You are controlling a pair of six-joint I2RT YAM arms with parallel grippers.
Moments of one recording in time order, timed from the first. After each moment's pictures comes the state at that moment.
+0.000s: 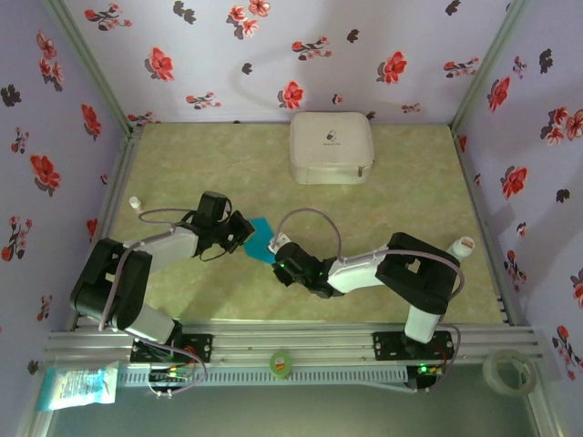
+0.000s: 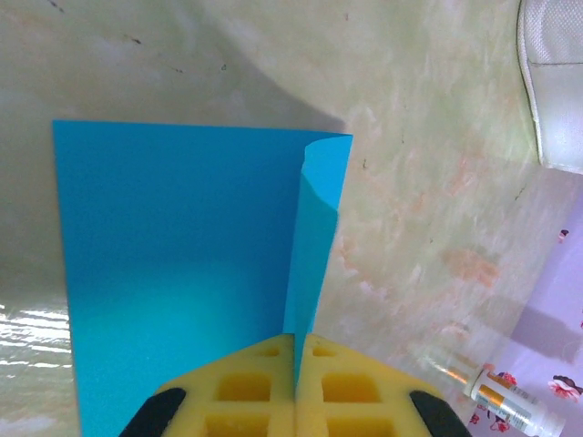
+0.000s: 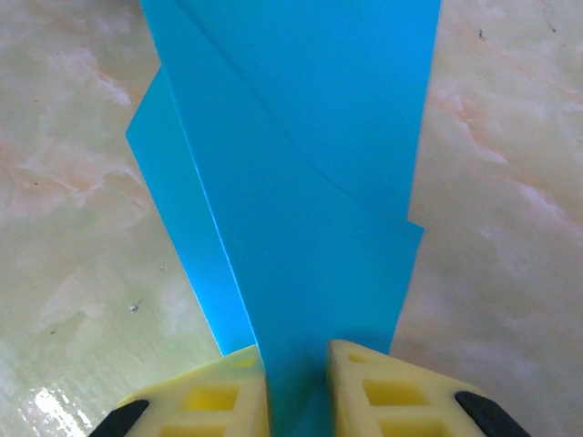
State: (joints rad) left arm -0.43 1.51 0.68 -0.03 0.36 -1.14; right arm 1.11 1.77 0.72 0.26 0.25 0.23
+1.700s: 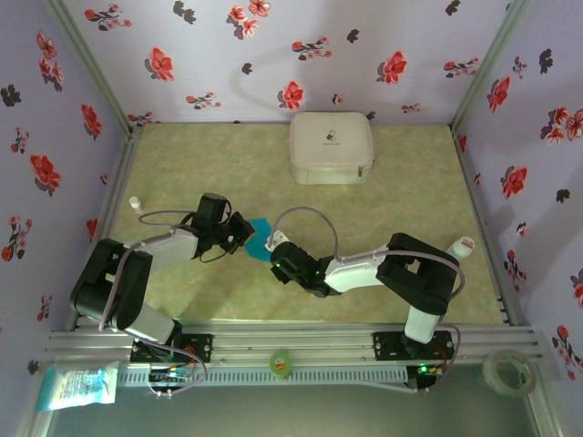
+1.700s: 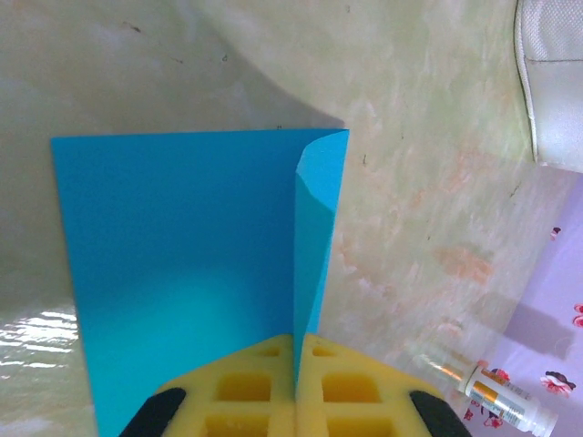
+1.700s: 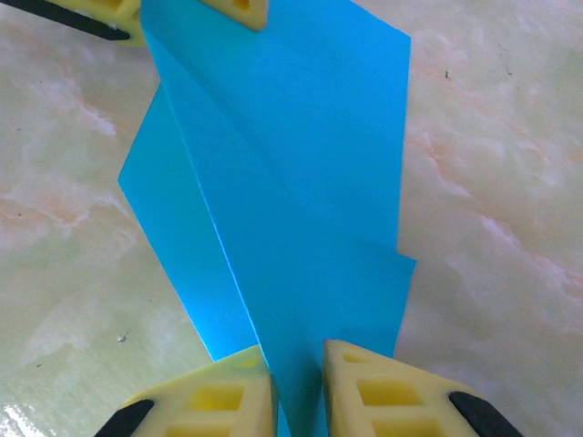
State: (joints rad) left arm -0.43 1.51 0.65 0.00 0.37 -1.16; right arm 1.13 1.77 0.76 0.21 0.34 0.22
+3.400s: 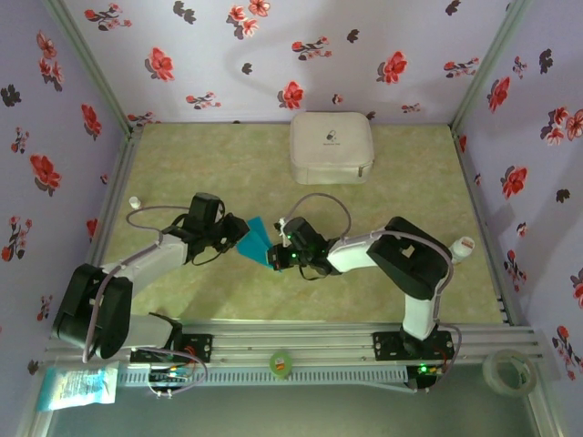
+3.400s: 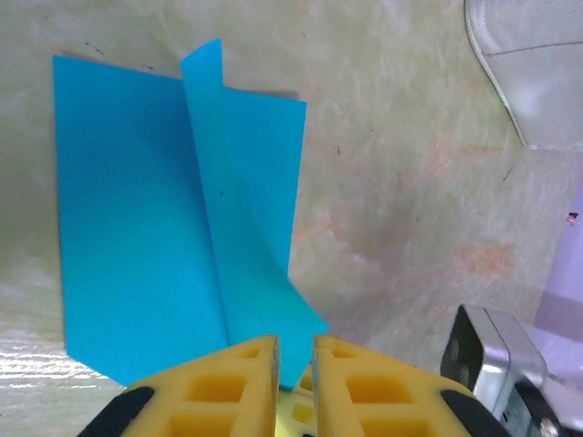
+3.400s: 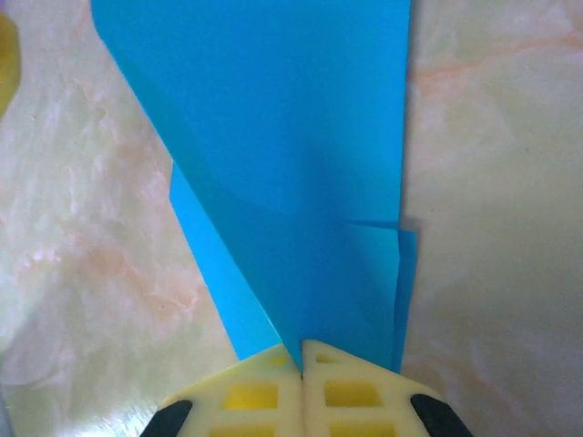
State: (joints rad) left arm -0.42 1.33 0.65 -0.15 0.30 -1.03; right arm 0.91 1.86 0.81 0.33 -0.28 0.71
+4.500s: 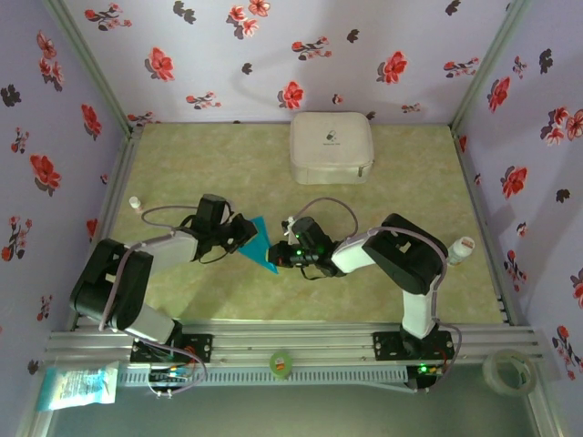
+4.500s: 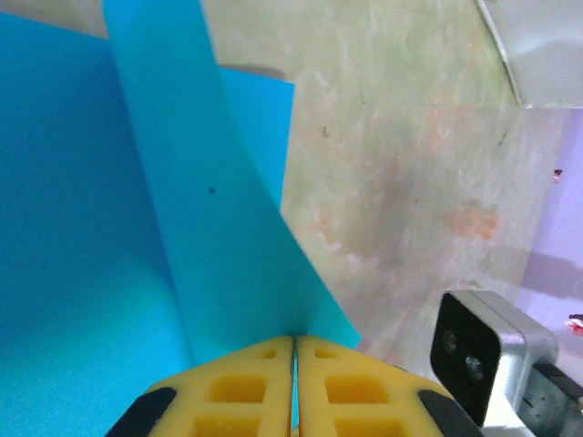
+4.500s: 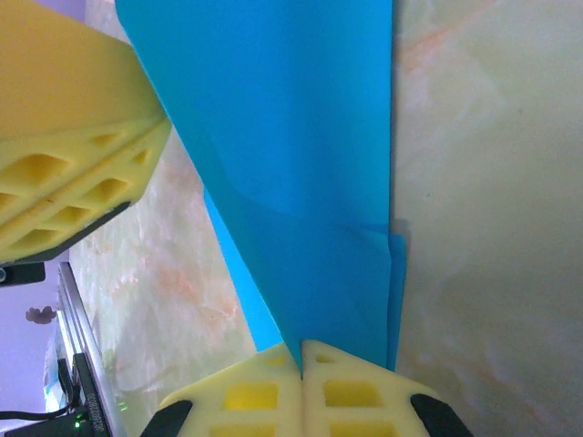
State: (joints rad) left arm -0.42 1.51 0.63 0.08 0.43 -1.00; right arm 0.87 1.90 0.74 0.52 -0.40 0.91
